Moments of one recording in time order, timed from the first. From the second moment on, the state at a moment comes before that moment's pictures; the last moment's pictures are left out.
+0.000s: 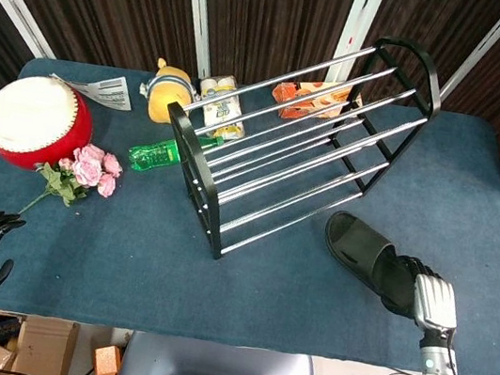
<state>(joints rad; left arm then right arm) -0.12 -1.07 0.03 -1.52 1.66 1.51 -0.19 0.25 -1.45 0.10 -1.35 -1.28 1.26 -0.05</state>
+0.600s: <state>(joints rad) -0.13 -1.07 0.04 -1.53 1.66 1.49 -0.18 0.24 -1.28 0.12 -1.73 -1.41 1.39 -0.14</state>
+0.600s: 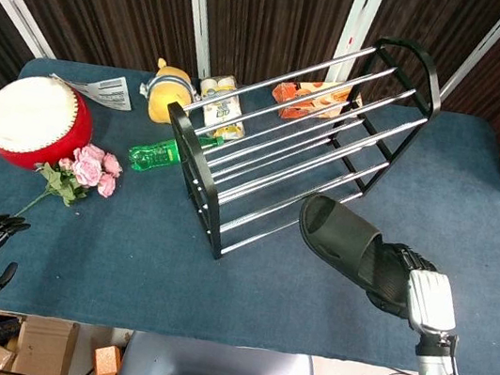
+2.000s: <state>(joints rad) -0.13 -1.06 0.04 -1.54 1.65 1.48 -0.17 0.67 -1.67 0.51 -1.54 -0.92 1.36 -0.56</state>
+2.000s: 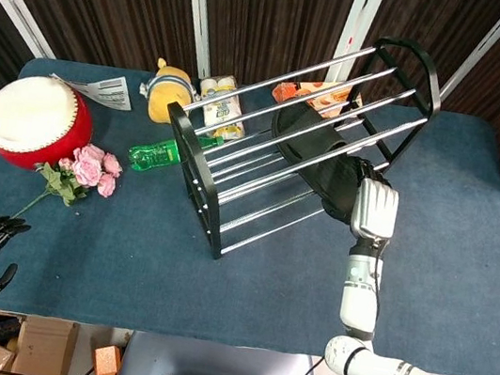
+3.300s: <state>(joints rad) -0.14 -1.06 0.05 -1.55 1.65 1.46 -0.16 0.74 -1.69 0.50 -1.47 -0.92 1.33 -0.46</state>
